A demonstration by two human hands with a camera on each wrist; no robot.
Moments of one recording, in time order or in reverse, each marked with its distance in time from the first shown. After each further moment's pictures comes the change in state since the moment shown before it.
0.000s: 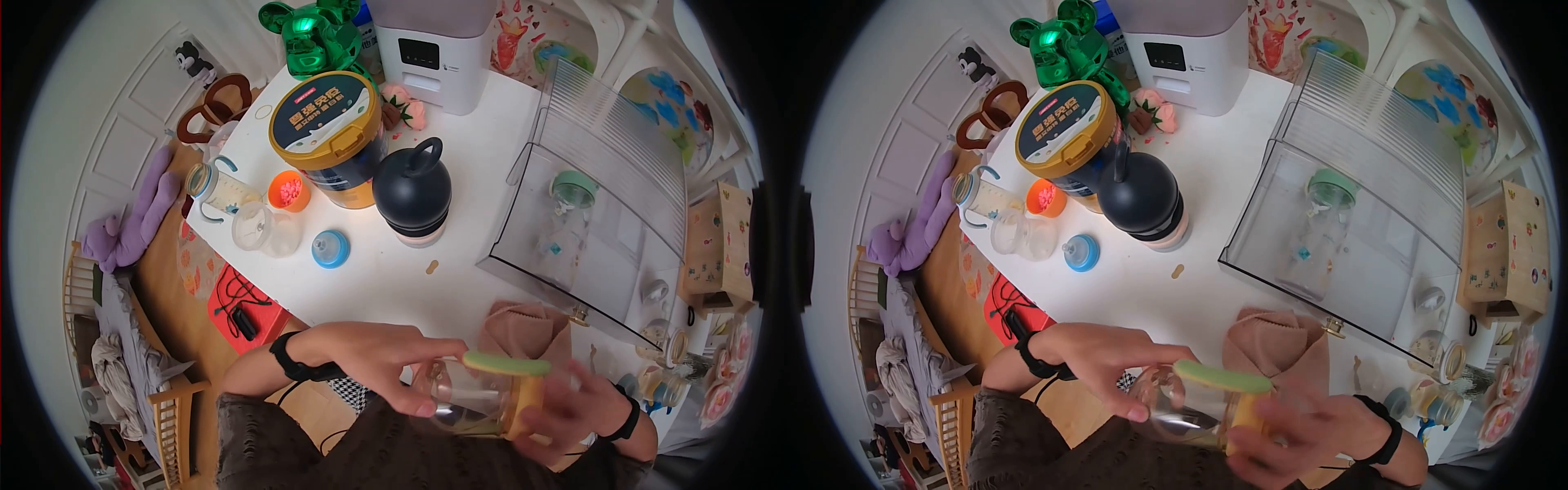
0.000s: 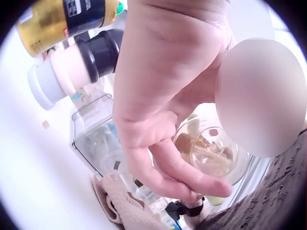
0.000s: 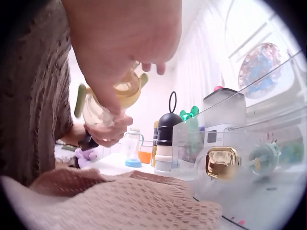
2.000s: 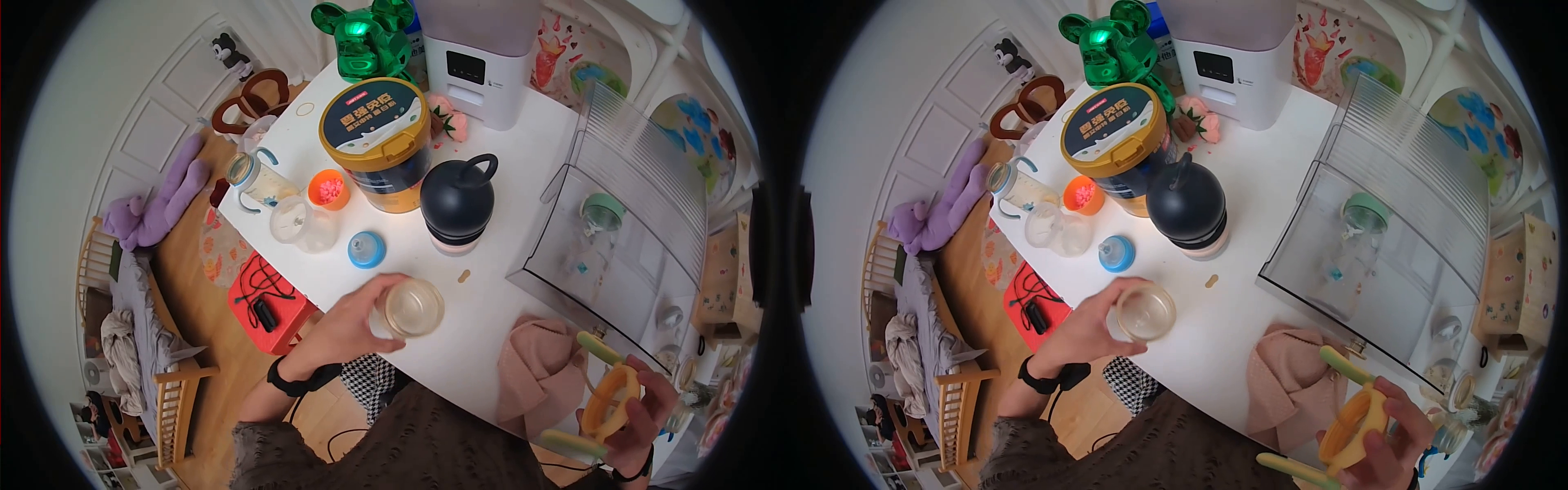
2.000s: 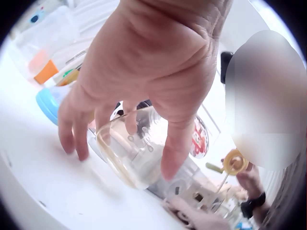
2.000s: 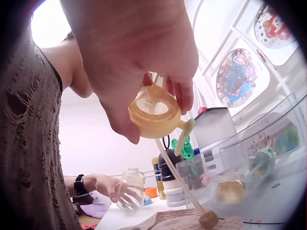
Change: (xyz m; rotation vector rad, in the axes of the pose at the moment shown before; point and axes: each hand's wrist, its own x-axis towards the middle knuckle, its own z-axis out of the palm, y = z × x) left_hand -0.060 -0.040 0.028 0.234 1.071 -0.234; right_hand -0.025 -0.041 -0.042 0.224 0.120 0.855
